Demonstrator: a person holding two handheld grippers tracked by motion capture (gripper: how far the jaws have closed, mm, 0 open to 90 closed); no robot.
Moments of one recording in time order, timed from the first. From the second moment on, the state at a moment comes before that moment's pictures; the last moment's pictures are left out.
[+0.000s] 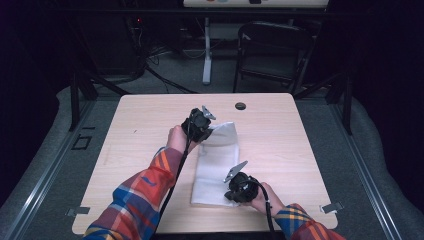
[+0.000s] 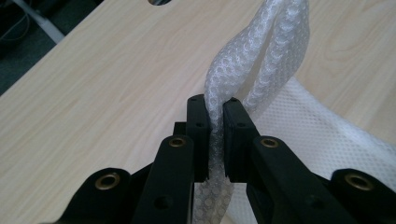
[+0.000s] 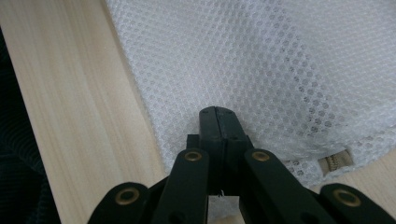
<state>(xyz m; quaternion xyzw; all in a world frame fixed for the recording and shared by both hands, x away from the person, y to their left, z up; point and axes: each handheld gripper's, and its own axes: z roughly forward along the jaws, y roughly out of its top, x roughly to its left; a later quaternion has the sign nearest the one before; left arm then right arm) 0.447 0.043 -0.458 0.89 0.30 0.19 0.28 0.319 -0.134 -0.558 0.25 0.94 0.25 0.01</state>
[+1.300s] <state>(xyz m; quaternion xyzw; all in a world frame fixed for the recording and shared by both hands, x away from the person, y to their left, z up) 0.442 0.052 -0.463 0.88 0.31 0.18 0.30 0.319 -0.150 -0.534 0.29 0.92 0.27 0.05</state>
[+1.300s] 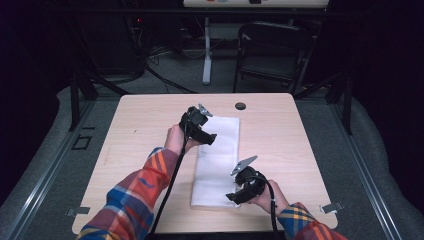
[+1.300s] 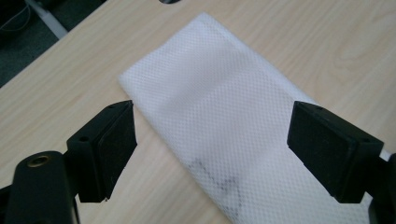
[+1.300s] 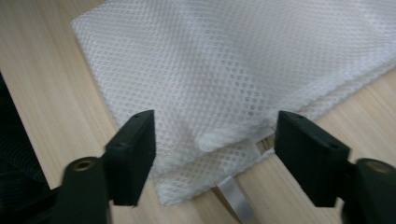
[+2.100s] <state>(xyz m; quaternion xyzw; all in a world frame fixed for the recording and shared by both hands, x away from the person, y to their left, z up) 0.367 0.060 -0.499 0.91 0.27 0.13 0.28 0.324 -0.170 -0.527 0.33 0.91 0.26 0.06</state>
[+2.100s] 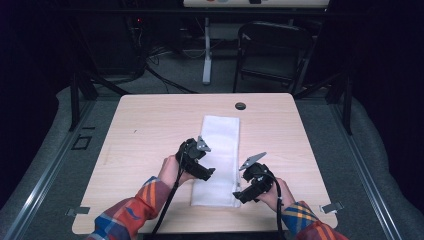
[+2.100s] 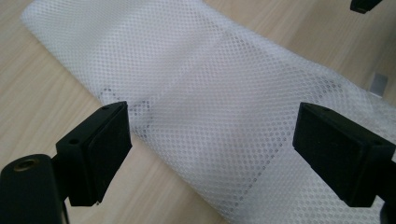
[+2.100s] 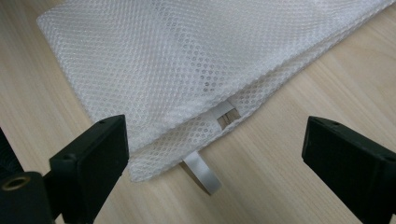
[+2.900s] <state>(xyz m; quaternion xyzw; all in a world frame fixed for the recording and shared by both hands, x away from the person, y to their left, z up) 0.326 0.058 -0.521 0.92 0.26 0.10 0.28 0.326 -0.180 -0.530 0.34 0.90 0.25 0.07</state>
